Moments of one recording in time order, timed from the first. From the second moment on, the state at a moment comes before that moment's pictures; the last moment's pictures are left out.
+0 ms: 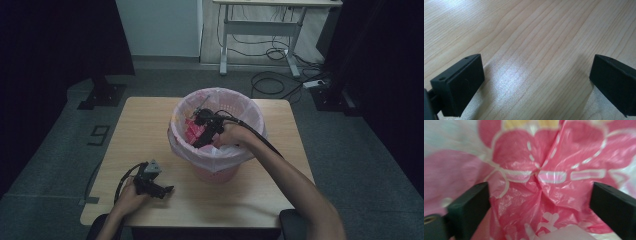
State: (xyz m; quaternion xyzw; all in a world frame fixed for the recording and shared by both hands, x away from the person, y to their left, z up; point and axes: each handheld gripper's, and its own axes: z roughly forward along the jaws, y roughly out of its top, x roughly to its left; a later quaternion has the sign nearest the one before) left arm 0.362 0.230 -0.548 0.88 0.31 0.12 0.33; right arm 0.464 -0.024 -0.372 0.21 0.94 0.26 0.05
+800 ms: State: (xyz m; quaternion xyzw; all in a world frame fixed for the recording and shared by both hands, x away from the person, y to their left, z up) left arm 0.362 0.230 -0.548 0.88 0.32 0.12 0.33; right arm 0.452 -0.089 -0.300 0.21 0.91 0.34 0.13
